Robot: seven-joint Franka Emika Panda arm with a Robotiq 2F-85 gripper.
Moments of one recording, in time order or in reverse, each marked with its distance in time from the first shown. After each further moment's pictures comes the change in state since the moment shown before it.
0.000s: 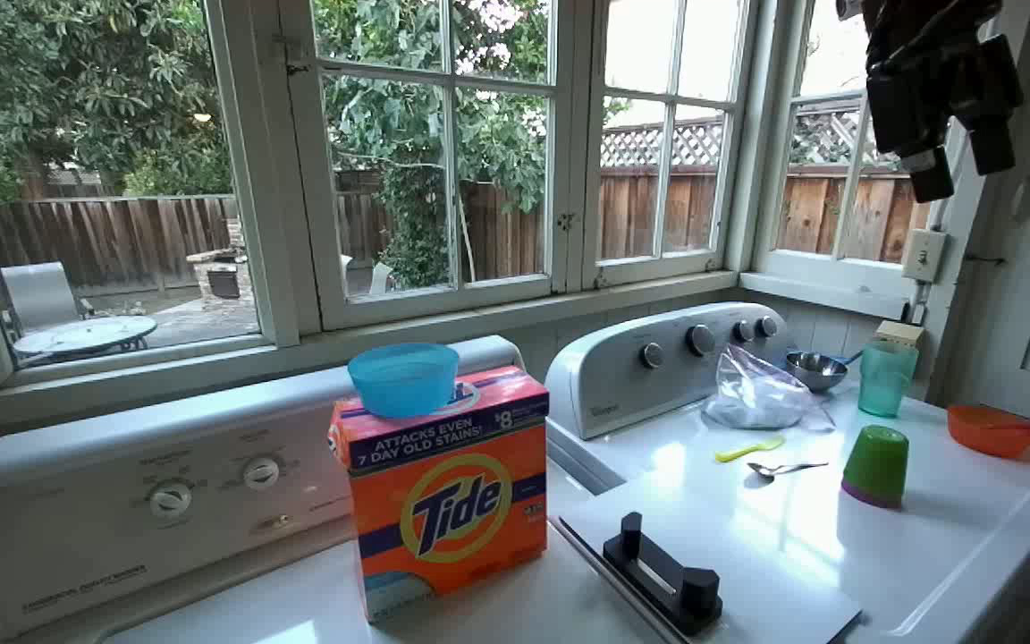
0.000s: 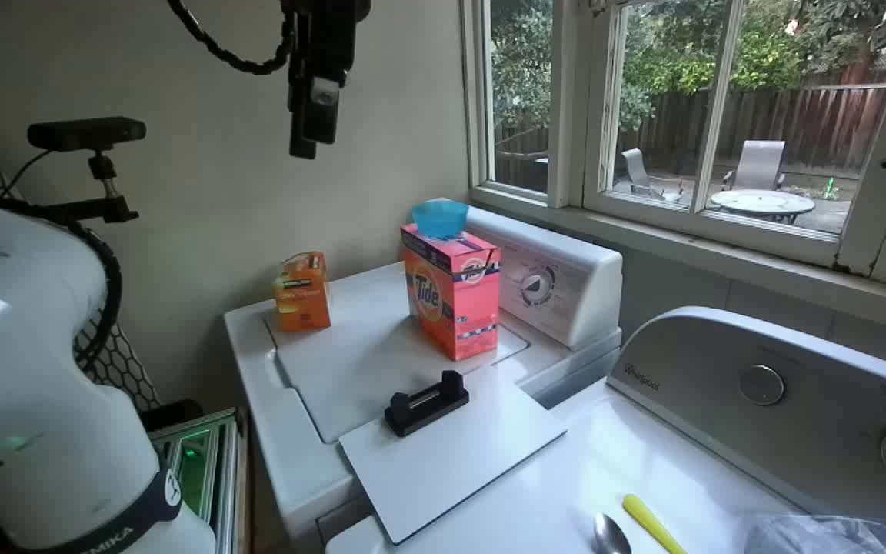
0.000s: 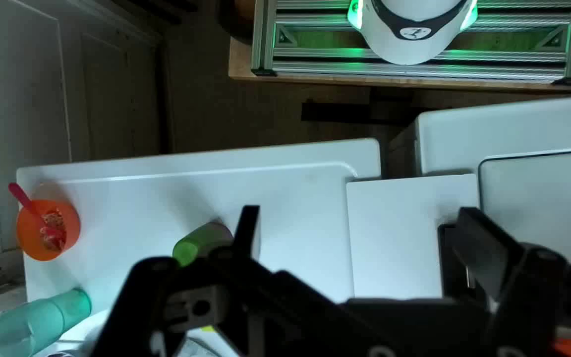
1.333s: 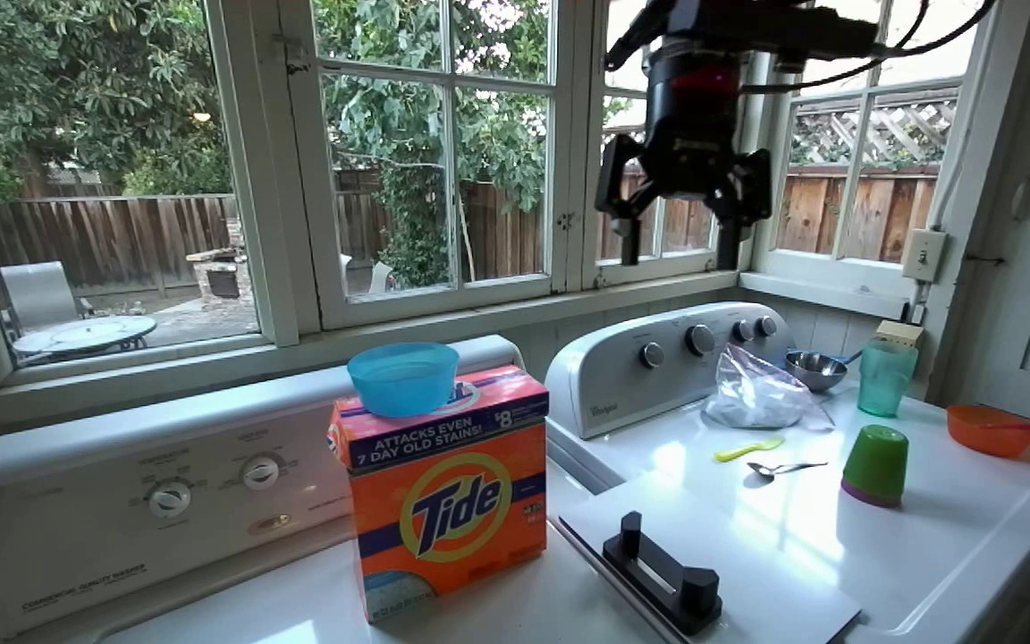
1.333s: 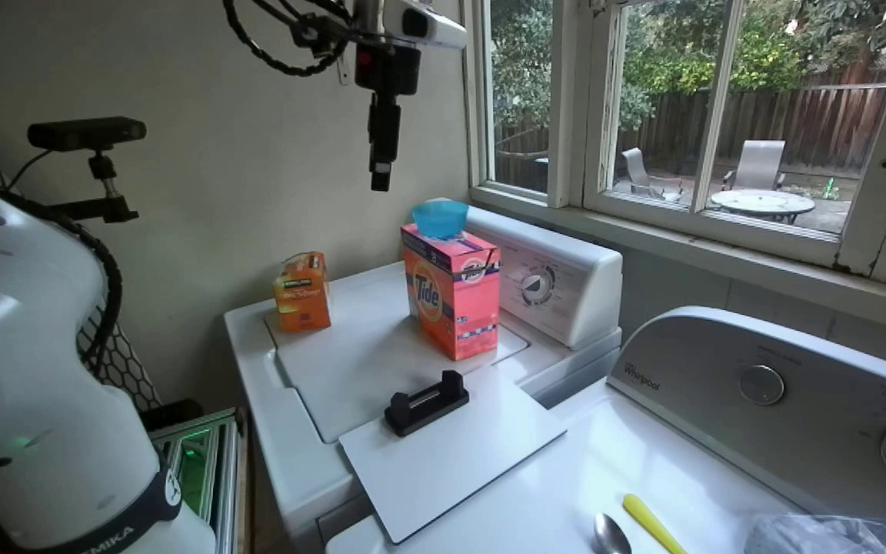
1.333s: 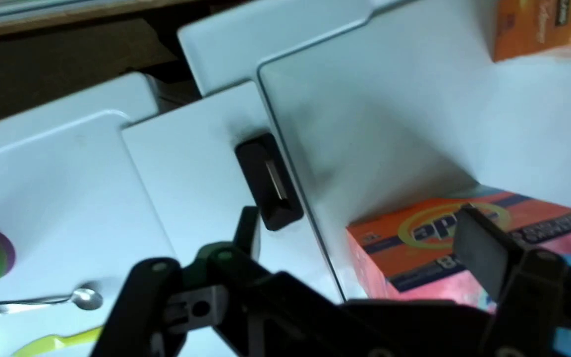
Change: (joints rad) arm 0.062 0.241 0.145 0.010 0.451 0.373 0.434
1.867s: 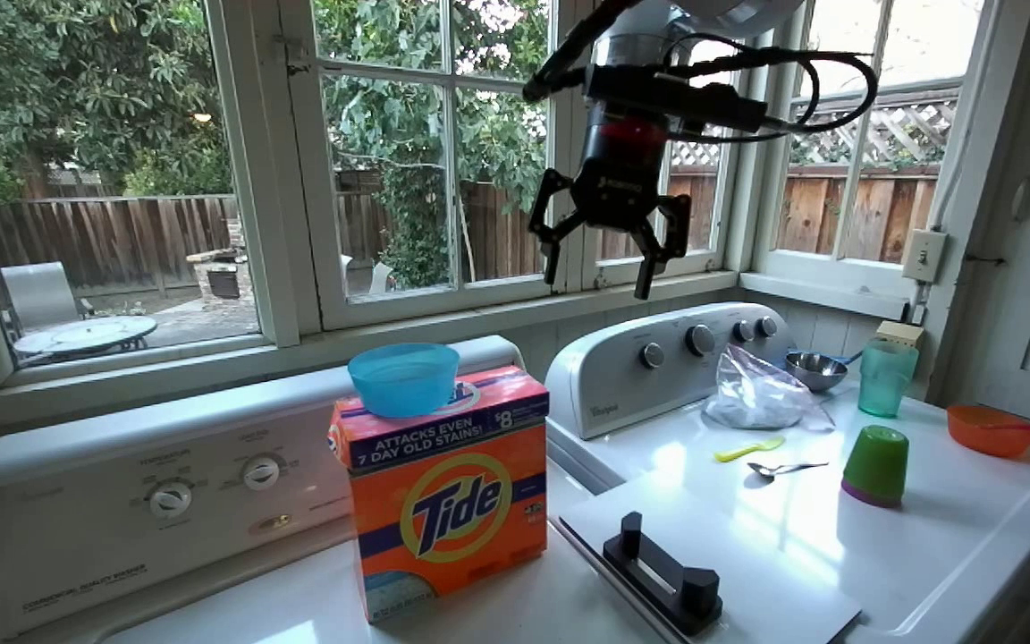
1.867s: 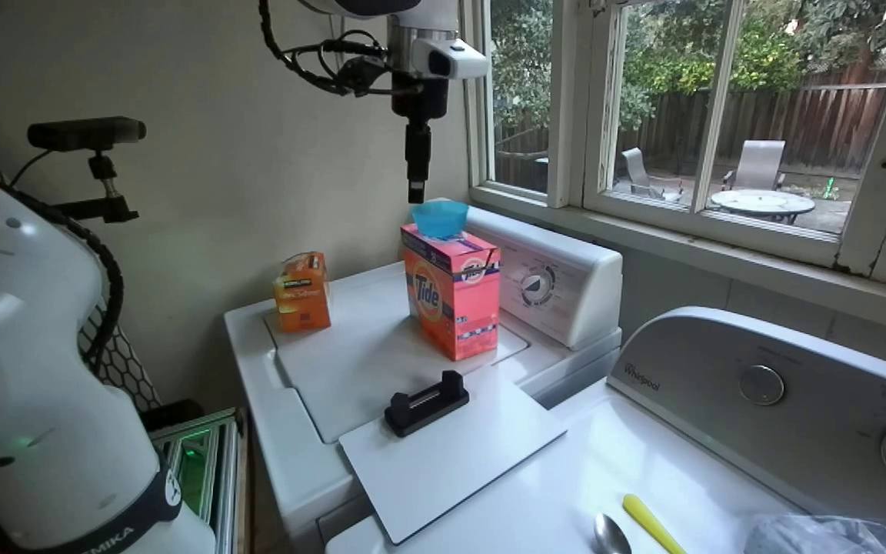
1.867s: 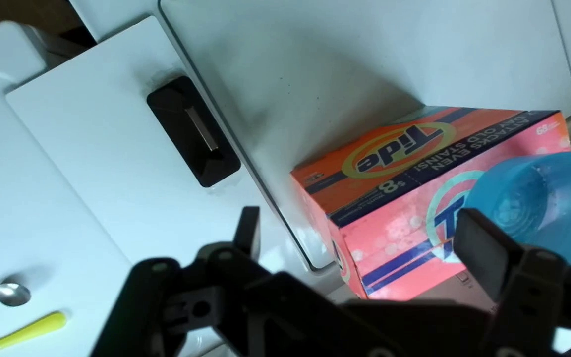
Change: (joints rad) arm 0.018 0.126 0.031 0.008 0.066 0.256 0.113
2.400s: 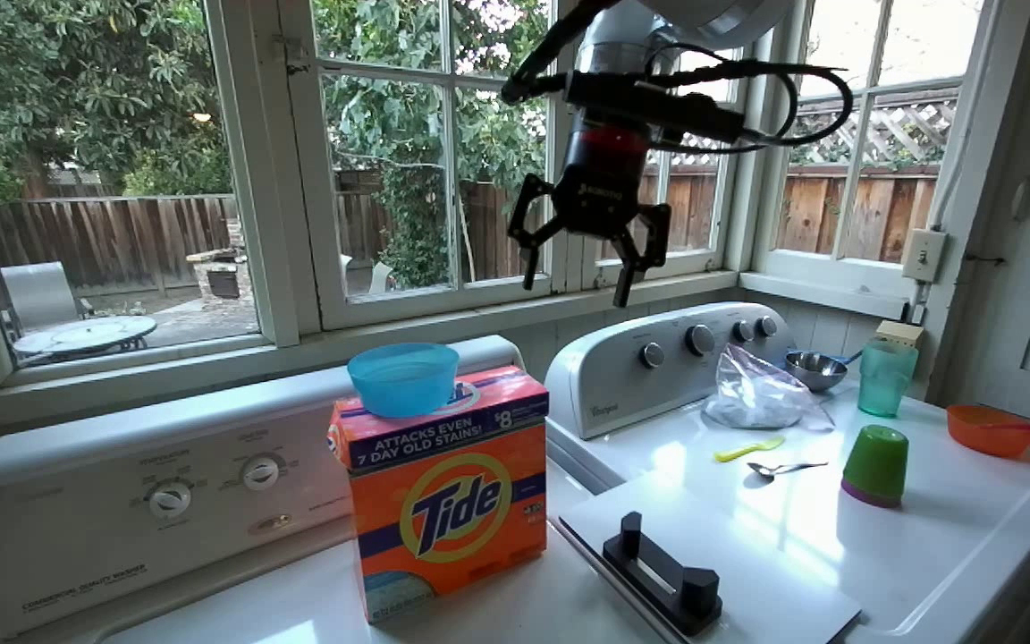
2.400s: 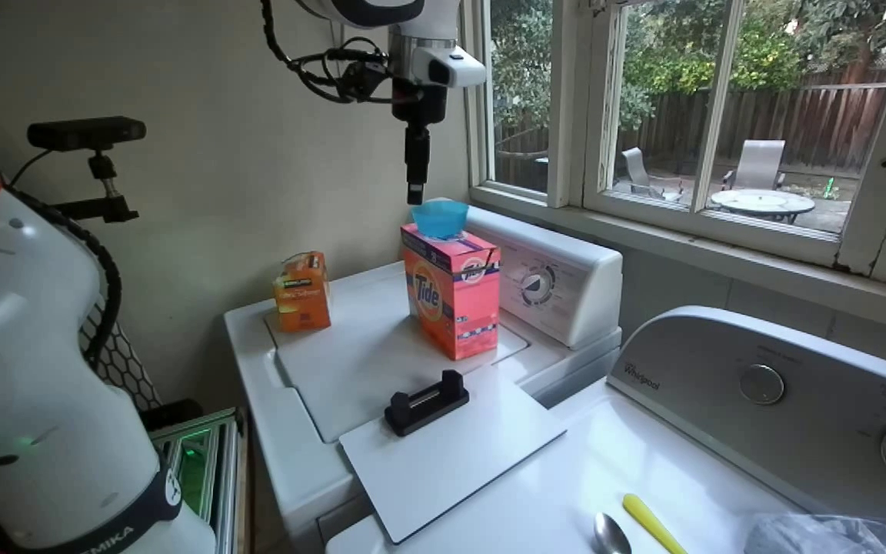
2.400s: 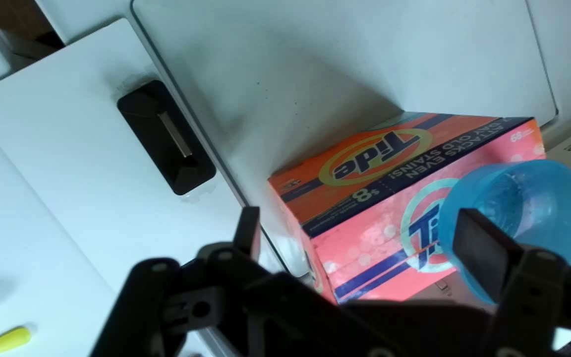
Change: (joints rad) arm 0.029 0.036 0.004 0.008 0.033 0.039 0.003
